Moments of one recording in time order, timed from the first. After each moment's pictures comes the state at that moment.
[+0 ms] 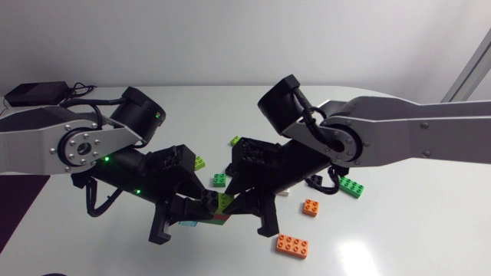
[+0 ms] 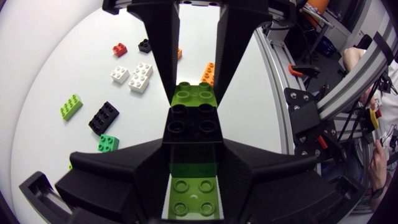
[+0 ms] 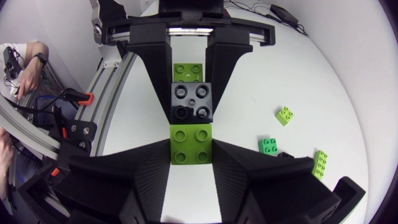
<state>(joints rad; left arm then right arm) -0.48 1.38 0.87 -0.63 0.58 0.88 0.73 1.54 1.05 -0.44 -0.56 -0.72</state>
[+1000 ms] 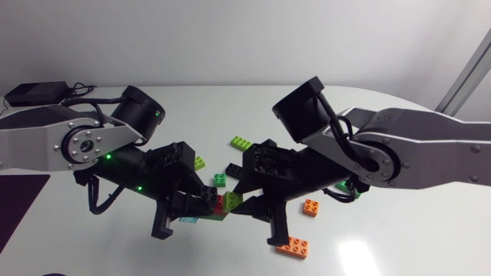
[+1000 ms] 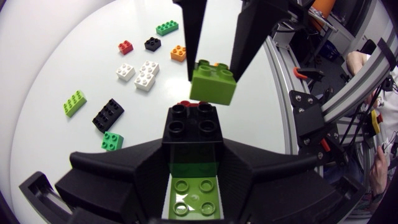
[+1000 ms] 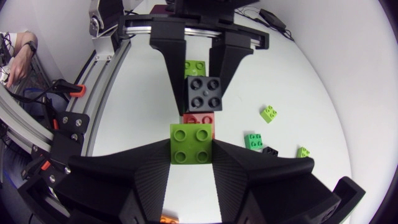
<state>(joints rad) -0.47 1.40 0.88 -0.61 0.57 0.86 0.74 1.41 0.95 -0.37 -0.45 -0.72</state>
